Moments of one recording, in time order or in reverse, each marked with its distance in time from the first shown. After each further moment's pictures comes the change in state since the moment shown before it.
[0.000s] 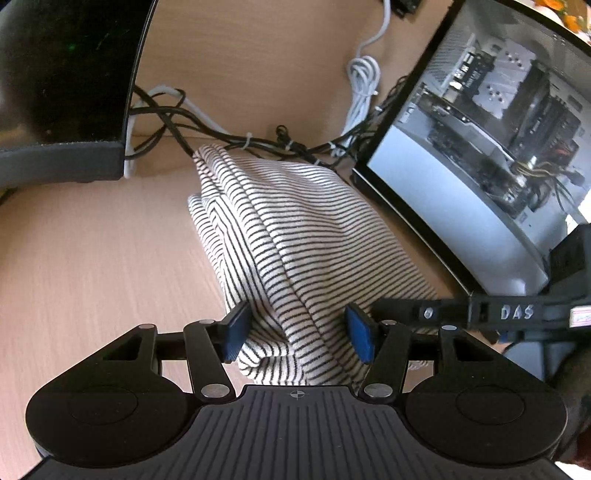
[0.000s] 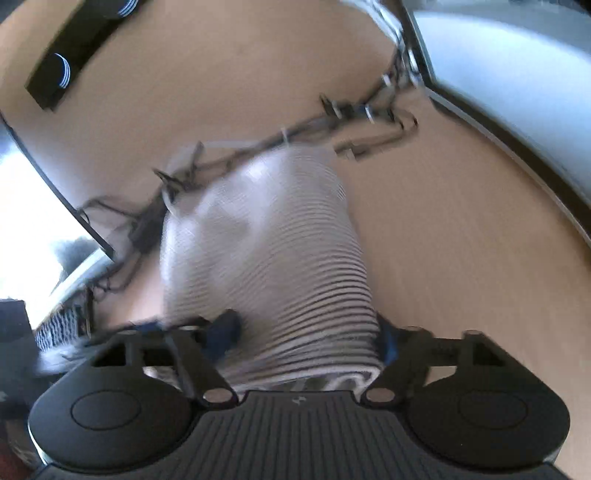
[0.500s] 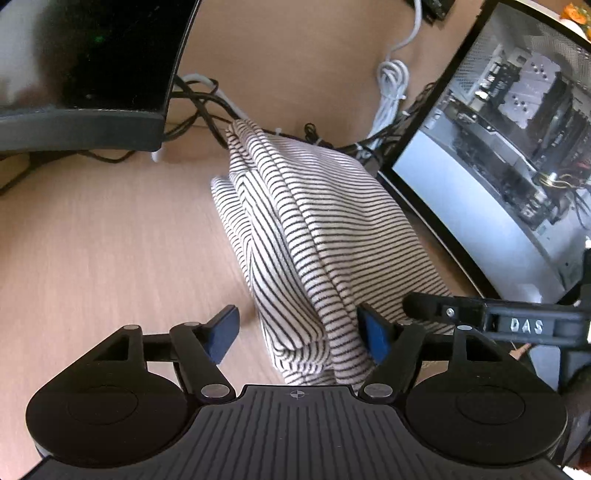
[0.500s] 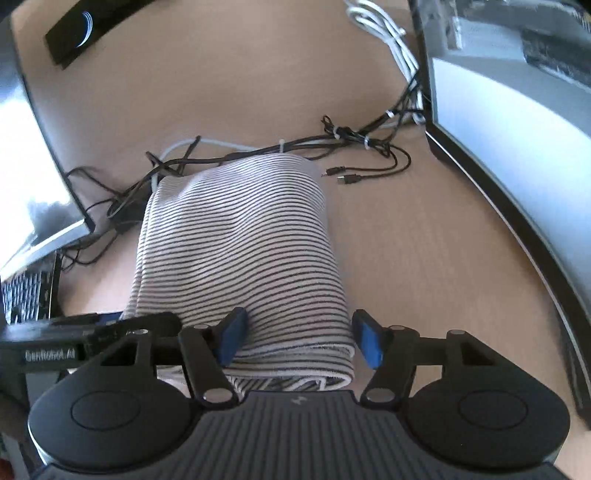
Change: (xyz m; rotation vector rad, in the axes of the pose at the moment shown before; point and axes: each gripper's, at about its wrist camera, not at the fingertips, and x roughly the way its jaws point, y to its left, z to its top) left arm 0.001 0.001 -0.008 -0.105 -0.007 0.087; right arm 0.003 0.001 -0.006 -0.196 -0.020 -0.121
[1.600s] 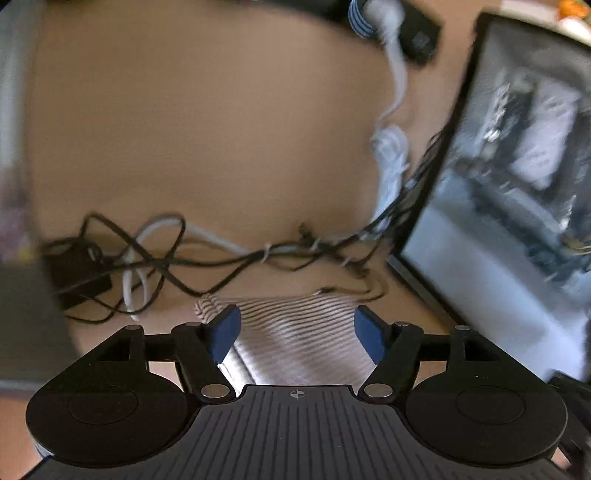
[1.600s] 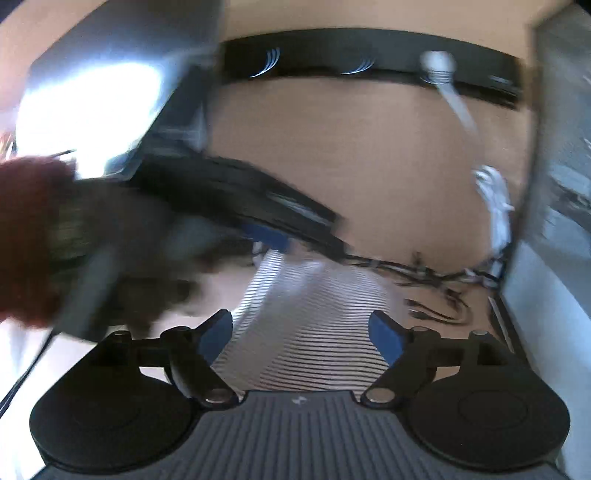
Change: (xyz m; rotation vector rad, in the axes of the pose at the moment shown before) left arm 0.036 -0.037 0.103 0.153 -0.102 0.134; right arm -0.033 0.069 -0.017 -0.507 -0.271 0.091
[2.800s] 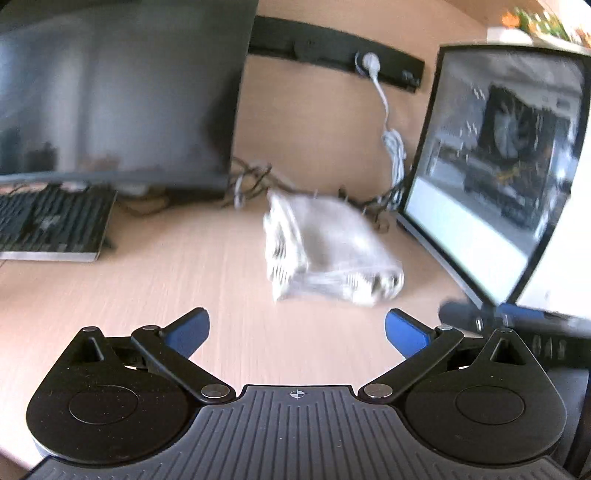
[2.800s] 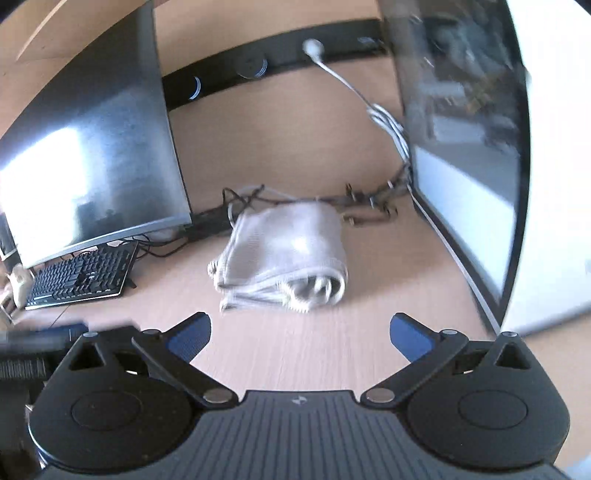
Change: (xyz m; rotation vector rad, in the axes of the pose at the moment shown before) left arm -0.216 -0.116 -0.206 -0.102 -0.160 0.278; right arm -0.144 -0.011 -0.082 0.366 0.009 -0.072
